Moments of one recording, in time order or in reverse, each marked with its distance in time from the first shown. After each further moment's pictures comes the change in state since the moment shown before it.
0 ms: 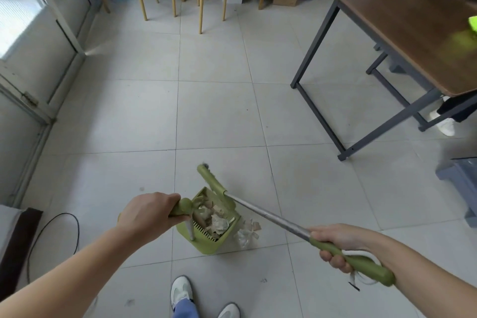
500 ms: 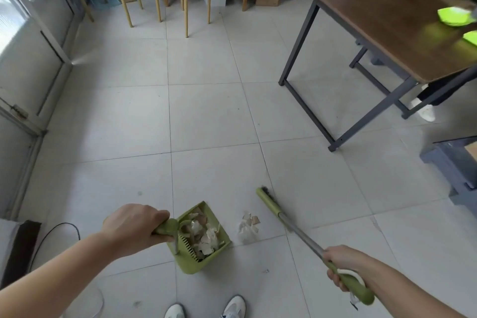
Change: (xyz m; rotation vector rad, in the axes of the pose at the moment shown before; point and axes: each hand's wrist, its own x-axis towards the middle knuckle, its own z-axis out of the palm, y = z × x) left_hand -0.037 -0.032 0.002 0.198 -0.117 0.199; right_hand 0.015 0.081 0.033 0.123 0.273 0.161
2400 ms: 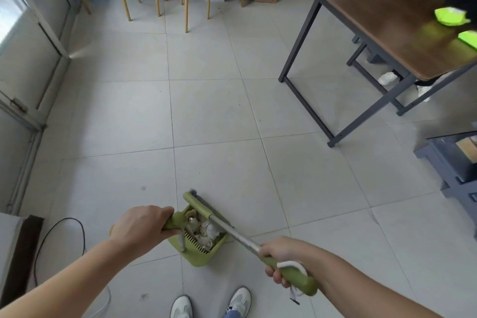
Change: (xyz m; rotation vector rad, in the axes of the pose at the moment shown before) left_hand -0.020 -0.020 0.032 -0.135 0.072 -0.100; right_hand -0.068 -0.058 0.148 -0.129 -0.276 -0.069
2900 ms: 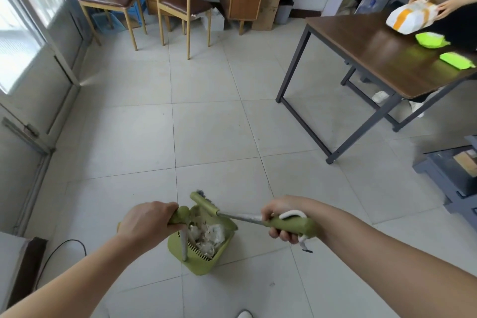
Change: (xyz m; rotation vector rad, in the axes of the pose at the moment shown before) left_hand -0.002 0.014 -0.051 -0.047 0.114 -0.036; right_hand -0.087 -0.070 -0.040 -0.184 0.065 -0.126
